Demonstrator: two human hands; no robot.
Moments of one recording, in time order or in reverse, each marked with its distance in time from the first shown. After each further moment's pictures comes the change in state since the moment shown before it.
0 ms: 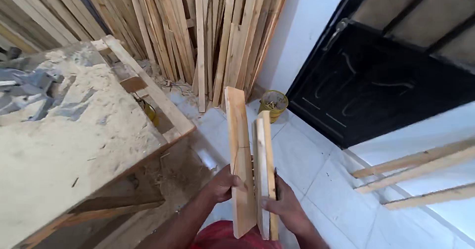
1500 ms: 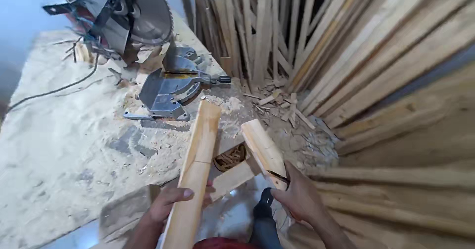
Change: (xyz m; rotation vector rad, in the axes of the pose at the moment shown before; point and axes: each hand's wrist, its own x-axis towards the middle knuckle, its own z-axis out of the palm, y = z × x) left_hand 0.204 0.644 -0.548 -0.170 1.470 1.267; right_hand 1.184 -0.337 0.706 -1.434 -1.438 -0.869
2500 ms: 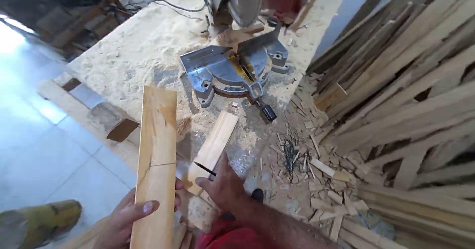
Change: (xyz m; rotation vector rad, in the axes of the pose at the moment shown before) left_hand 0.184 -0.034 0.232 -0.193 1.057 0.672; right_hand 0.294 -0.112 -0.065 -0.269 -0.765 -0.875
